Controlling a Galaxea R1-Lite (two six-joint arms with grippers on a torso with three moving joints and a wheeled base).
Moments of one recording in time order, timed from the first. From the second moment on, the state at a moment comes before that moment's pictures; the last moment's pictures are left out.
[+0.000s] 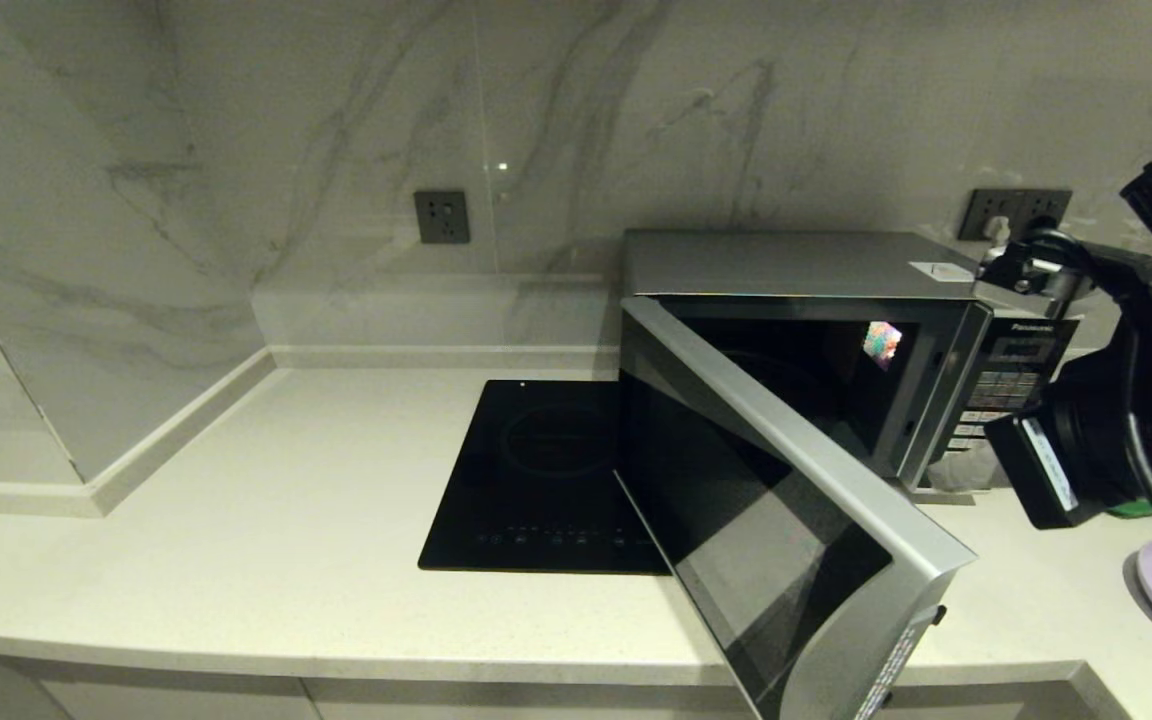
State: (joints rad) left arm 0.00 0.00 0.00 -0.01 0.01 -0.05; right arm 0.52 1.48 -1.43 0.82 -0.07 0.13
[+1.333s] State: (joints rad) left arm 0.00 0.00 0.00 -0.01 0.01 -0.05; right arm 0.94 1.59 -1.39 0.61 -0.06 0.10
